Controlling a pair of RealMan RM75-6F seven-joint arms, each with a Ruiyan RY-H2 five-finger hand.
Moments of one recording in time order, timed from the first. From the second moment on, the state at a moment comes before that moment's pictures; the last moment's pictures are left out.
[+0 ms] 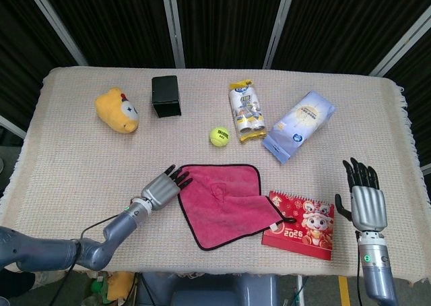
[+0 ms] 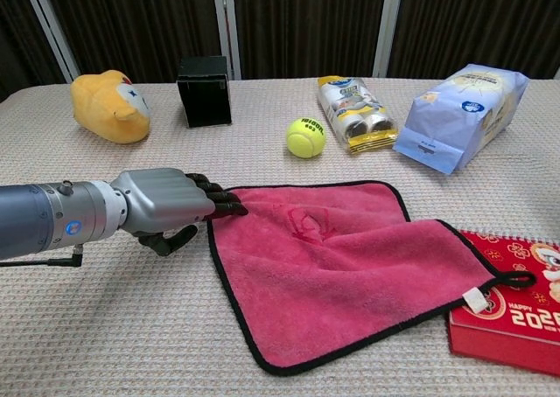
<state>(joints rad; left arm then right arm) -1.00 -1.59 0.08 -1.47 0.83 0.81 0.86 0.22 -1.35 0.14 -1.63 -1.28 1.41 -0.24</state>
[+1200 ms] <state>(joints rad) -0.92 -1.43 0.02 -1.65 1.03 0.90 0.59 0.21 -1.36 0.14 -1.63 -1.30 1.41 -0.25</state>
